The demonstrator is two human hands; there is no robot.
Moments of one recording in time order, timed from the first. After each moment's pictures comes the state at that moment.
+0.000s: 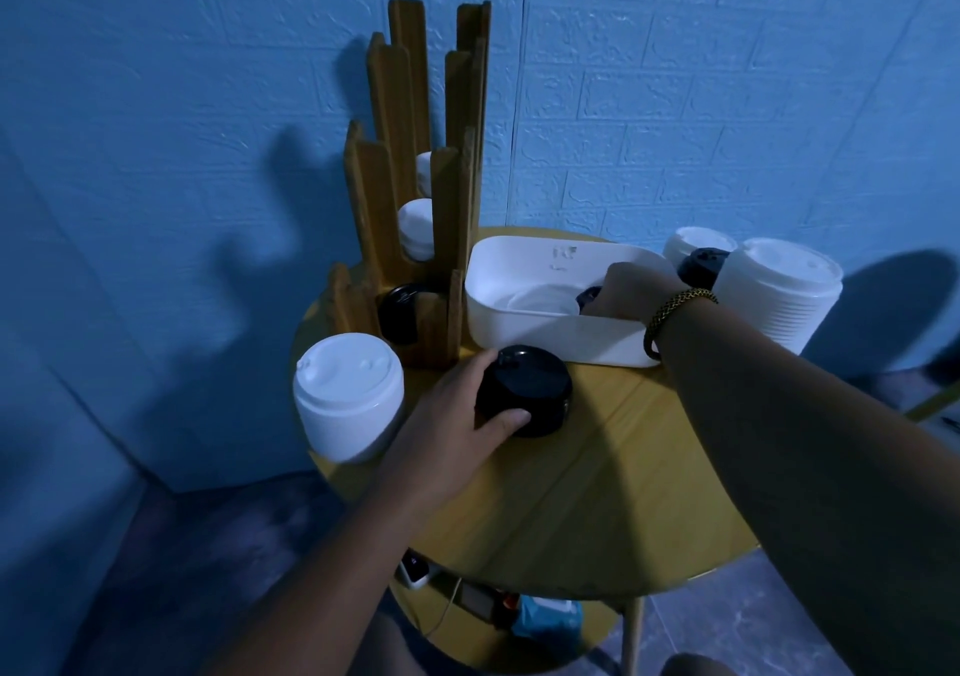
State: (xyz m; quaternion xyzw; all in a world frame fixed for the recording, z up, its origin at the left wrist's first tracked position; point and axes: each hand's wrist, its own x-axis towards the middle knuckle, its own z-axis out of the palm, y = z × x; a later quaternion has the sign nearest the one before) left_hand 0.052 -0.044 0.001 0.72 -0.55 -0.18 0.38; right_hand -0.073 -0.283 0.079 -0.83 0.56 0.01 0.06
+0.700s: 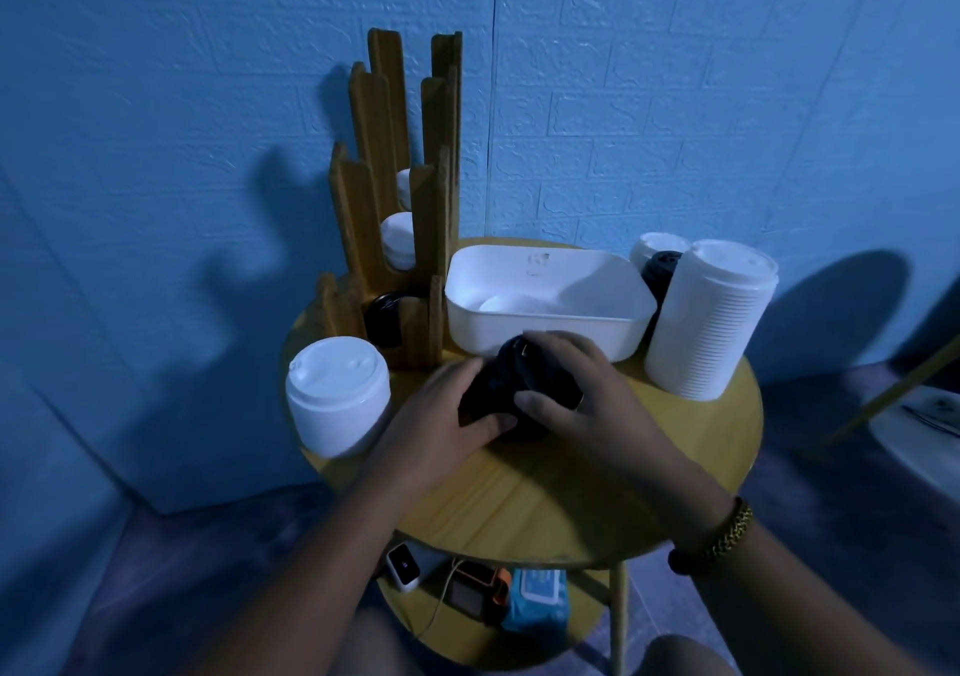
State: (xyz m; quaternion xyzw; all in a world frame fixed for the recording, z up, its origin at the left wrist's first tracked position) left_hand 0.049 -0.041 0.008 0.70 -0.58 -0.20 0.37; right_hand -0.136 -0.135 0.031 -0.86 0.31 -0.28 0.29
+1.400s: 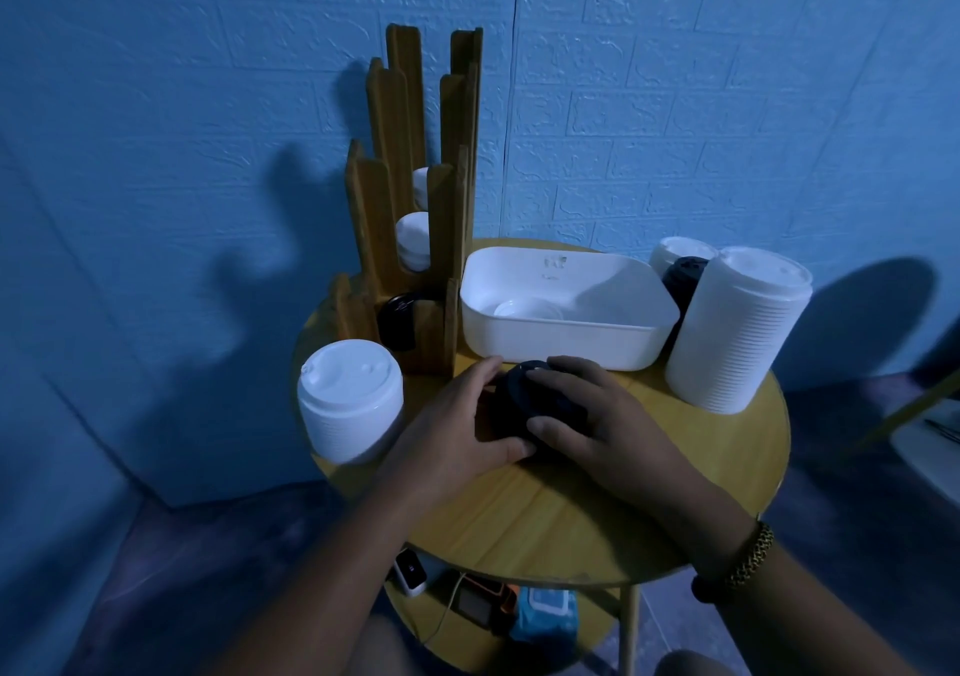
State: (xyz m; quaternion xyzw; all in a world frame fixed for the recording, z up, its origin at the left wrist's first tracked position) left_hand 0.054 -0.039 0.001 0.69 -0.58 -0.22 0.37; right_hand -0.136 -0.146 0.011 -0.89 0.28 -0.23 0.28
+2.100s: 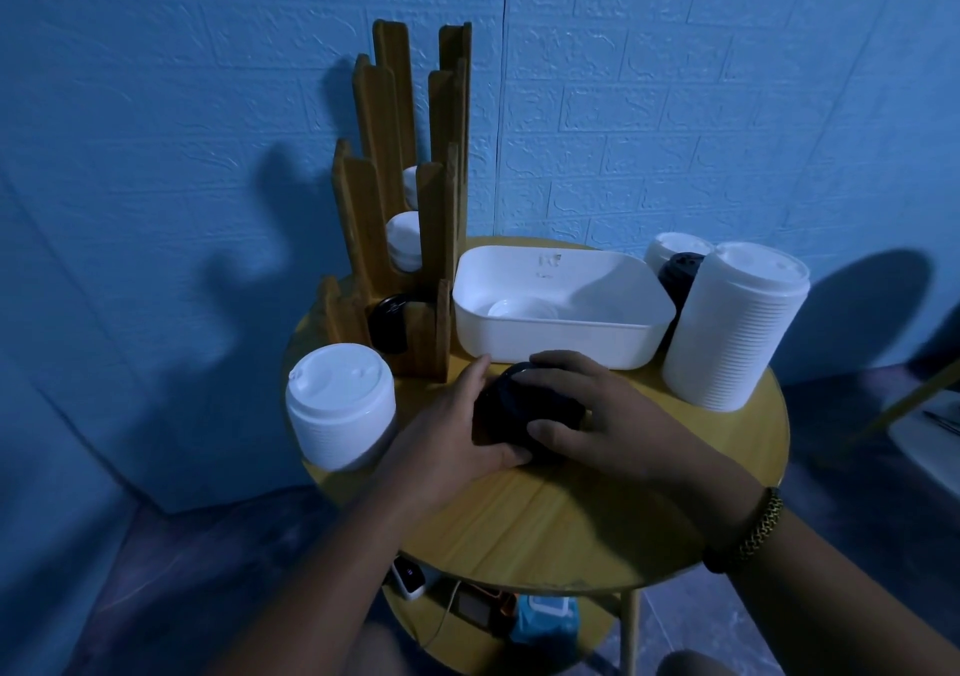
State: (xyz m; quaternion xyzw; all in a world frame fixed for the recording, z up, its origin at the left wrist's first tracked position) left_hand 0.053 -0.044 0.001 0.70 -0.58 -0.24 0.33; right_hand -0.136 -0.162 0.027 -0.93 0.23 -0.16 0.23
